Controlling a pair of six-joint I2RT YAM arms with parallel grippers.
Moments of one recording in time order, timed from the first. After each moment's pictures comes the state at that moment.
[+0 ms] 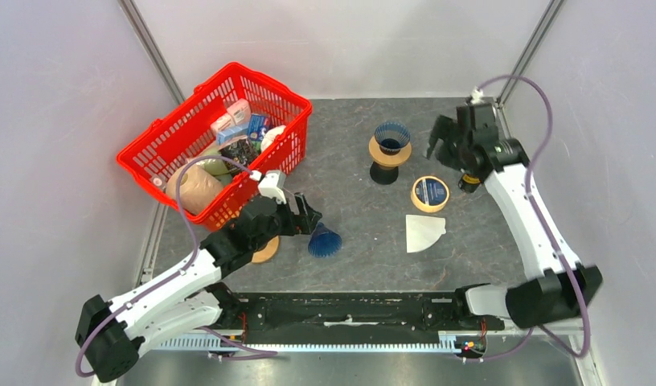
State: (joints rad) left arm -0.77 0.85 0.56 -0.17 -0.19 -0.64; right arm 0.20 1.39 1.49 -0.87 0.14 0.47
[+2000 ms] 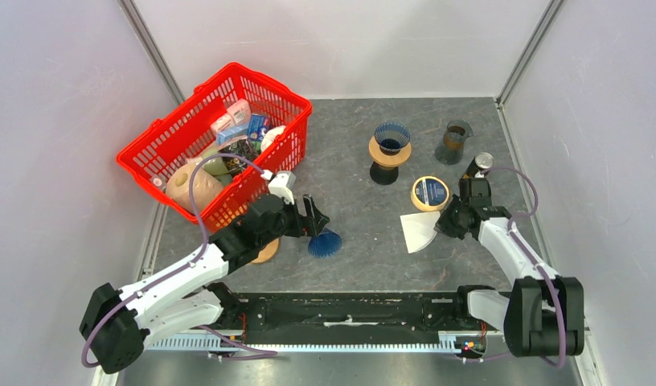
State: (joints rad) left arm -0.77 0.94 0.56 -0.10 -0.08 -0.63; right arm 0.01 1.16 0.59 -0.50 -0.06 0.64
